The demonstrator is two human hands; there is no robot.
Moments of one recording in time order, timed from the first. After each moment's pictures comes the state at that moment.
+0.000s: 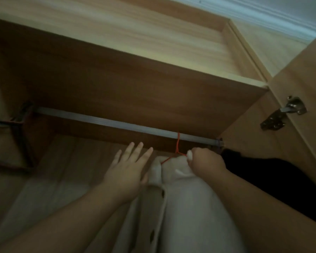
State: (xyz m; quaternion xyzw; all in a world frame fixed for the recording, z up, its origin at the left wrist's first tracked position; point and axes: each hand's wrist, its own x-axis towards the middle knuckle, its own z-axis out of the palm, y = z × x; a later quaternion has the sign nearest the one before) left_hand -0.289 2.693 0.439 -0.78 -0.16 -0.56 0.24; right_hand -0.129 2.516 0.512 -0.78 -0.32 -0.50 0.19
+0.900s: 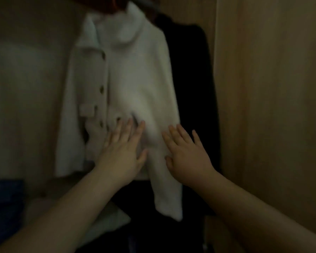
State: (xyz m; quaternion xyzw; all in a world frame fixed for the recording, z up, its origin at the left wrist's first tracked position) left_hand -0.315 2.558 0.131 -0.93 0.02 -0.37 0.01; right_hand -0.267 2.361 0.125 -0.90 -0.27 -0.34 0.01
